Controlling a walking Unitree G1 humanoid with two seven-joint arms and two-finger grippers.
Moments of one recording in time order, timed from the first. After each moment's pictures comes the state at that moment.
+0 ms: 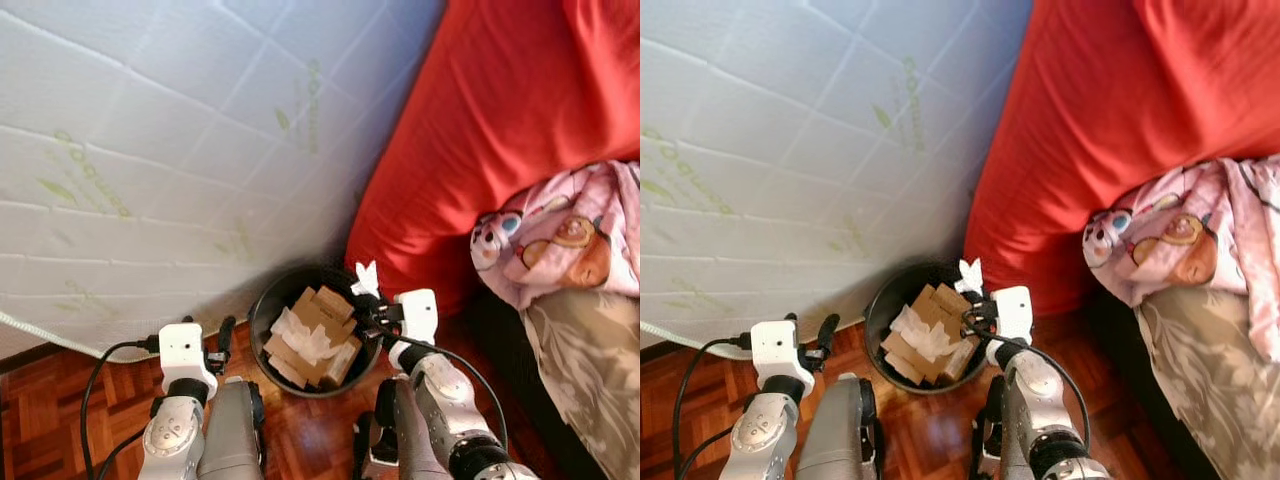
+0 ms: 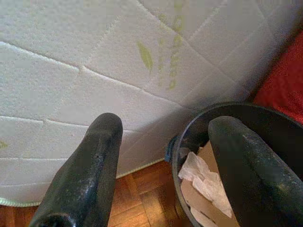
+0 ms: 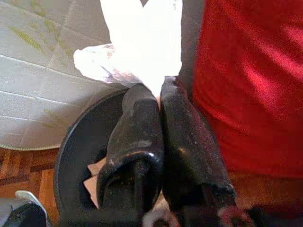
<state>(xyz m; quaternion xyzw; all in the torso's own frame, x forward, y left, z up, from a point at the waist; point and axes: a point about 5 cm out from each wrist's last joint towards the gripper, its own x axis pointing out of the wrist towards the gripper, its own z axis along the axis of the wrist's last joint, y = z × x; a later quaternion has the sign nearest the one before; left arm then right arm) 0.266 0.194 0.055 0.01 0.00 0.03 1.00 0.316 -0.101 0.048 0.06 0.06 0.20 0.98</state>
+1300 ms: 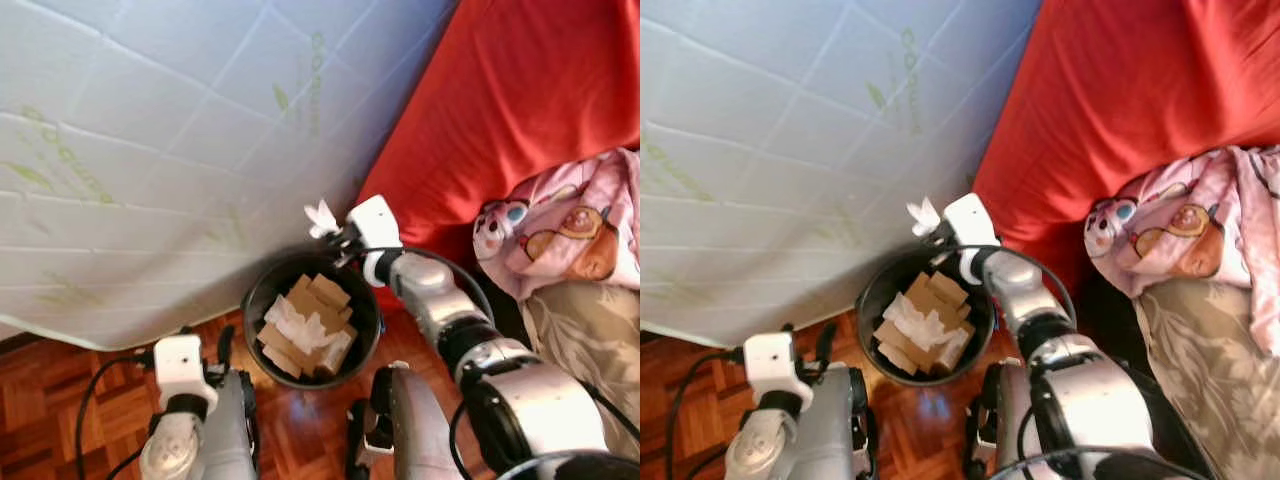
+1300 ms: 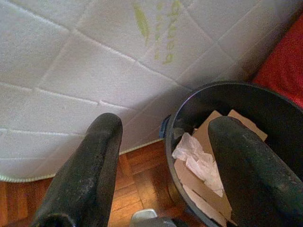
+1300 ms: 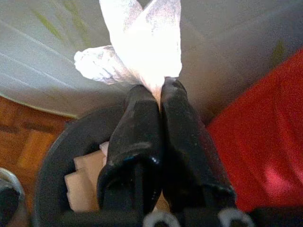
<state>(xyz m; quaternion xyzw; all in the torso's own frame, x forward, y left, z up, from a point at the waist) 0.243 0.189 0.057 0.00 0.00 0.05 1.00 0.386 -0.067 0.138 -0.10 0.10 0.31 0.94</state>
